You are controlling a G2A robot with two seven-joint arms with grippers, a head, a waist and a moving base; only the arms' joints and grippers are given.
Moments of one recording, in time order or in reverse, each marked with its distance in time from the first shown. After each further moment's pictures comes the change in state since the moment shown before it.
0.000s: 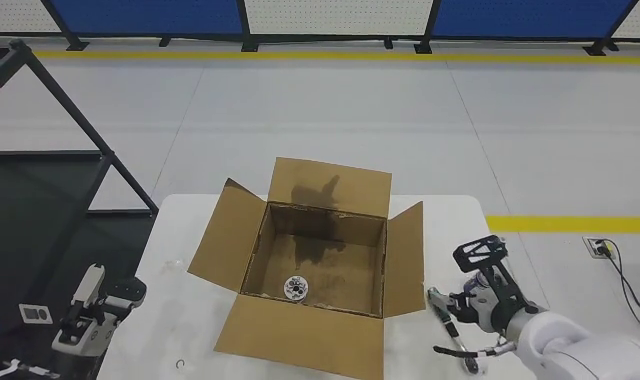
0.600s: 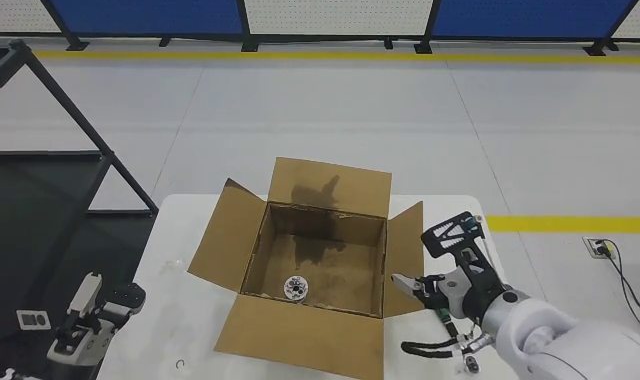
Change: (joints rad) left arm 0.027 0.000 -0.012 -0.003 -0.026 -0.030 -0.037; right arm 0.169 -0.007 -0.155 -0.025 0.035 0.069 0.013
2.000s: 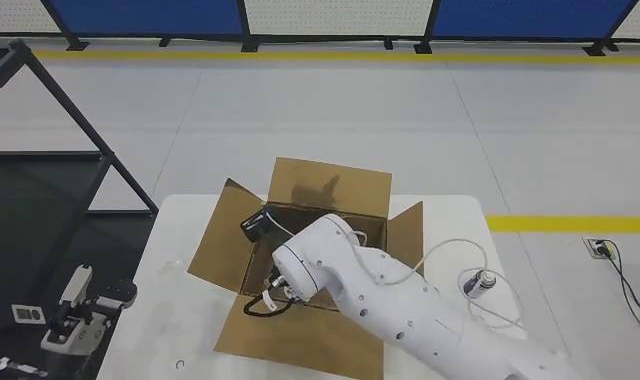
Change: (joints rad) left arm -0.064 0.013 -0.019 0.086 -0.027 0.020 -0.021; right arm 0.830 -0.321 -0.896 1.082 0.272 0.278 -0.030
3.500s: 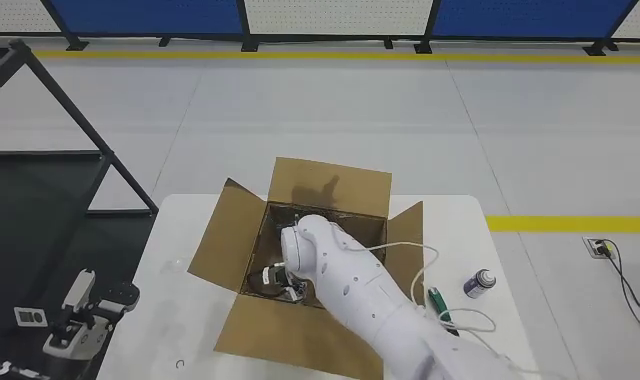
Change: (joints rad) left arm 0.025 0.005 0.005 -0.007 -0.004 -0.023 -0.003; right arm 0.100 -0.344 -0.046 0.946 0.368 0.048 -0.298
